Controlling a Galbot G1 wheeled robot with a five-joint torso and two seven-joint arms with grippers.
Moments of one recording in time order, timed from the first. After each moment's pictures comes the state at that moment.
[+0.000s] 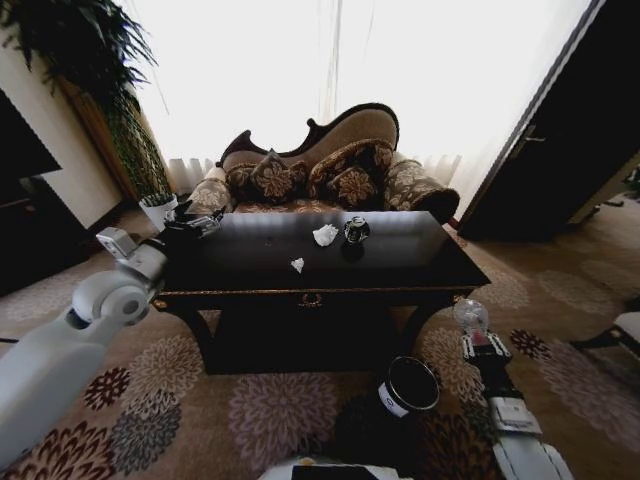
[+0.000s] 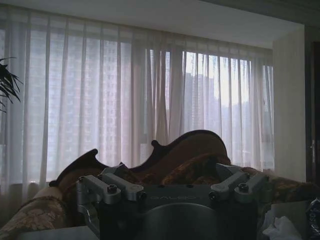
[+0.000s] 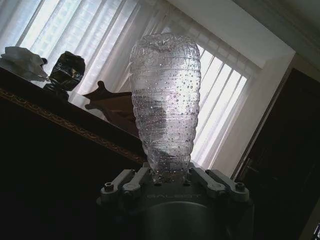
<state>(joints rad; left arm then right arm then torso) 1.06 -0.60 -0.58 -2.02 -1.02 0.11 -0.08 -1.73 1.26 0.88 1.90 -0.02 0.38 0.10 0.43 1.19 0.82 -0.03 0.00</state>
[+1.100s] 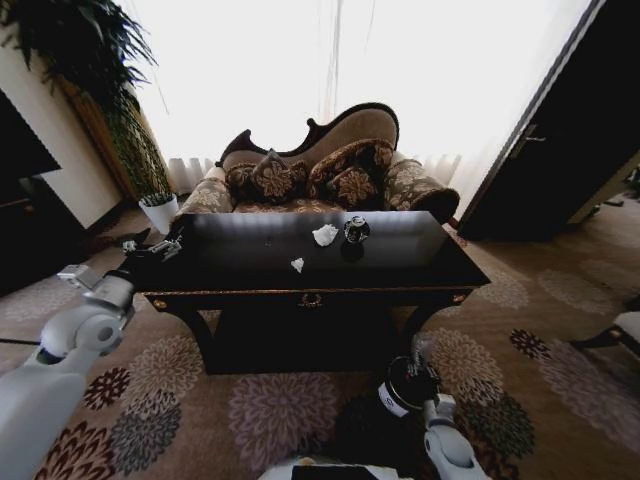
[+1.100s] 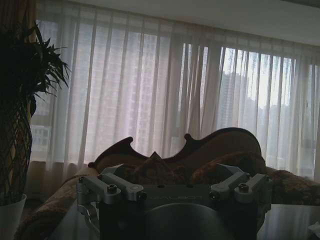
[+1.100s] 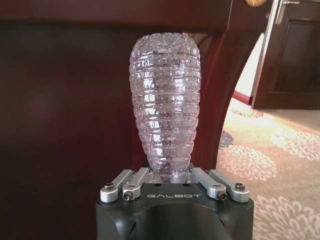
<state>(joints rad) 1.23 -0.68 -0.76 -1.96 -1.03 0.08 -0.05 -1.34 1.30 0.59 1.25 0.30 0.30 0.03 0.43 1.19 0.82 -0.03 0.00</state>
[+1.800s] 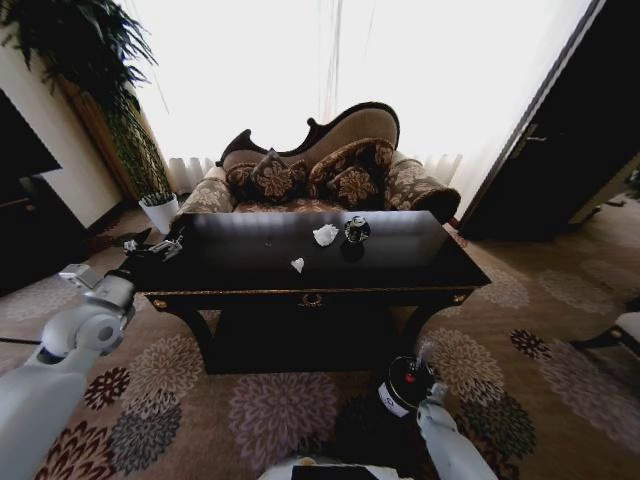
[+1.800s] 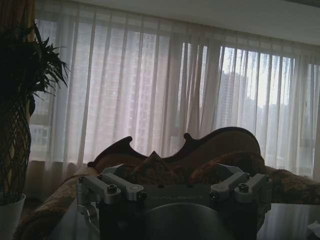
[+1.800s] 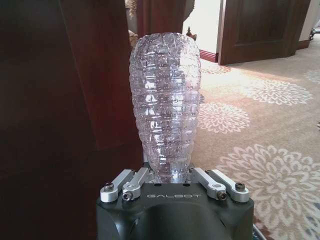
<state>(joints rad) 1.23 -0.68 -0.76 -1.96 -1.03 0.08 -0.05 -0.98 1.28 0.59 0.63 0.46 0.41 -0.06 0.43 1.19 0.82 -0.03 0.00</state>
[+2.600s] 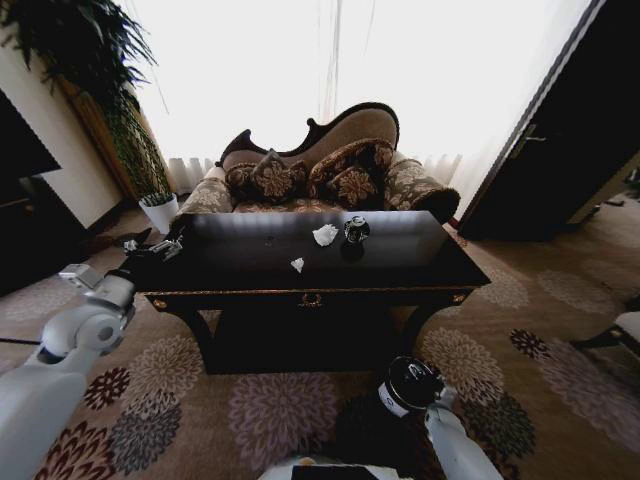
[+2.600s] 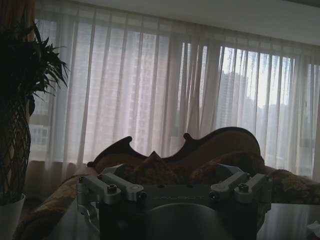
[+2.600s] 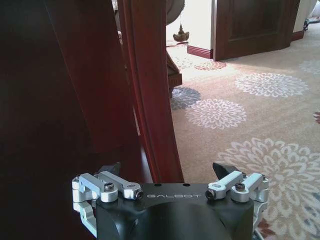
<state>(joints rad) 1.23 -0.68 -0.76 -1.96 -1.03 0.09 -0.05 -1.01 1.29 0.64 0.66 0.50 0.39 -0.12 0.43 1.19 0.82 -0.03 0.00</state>
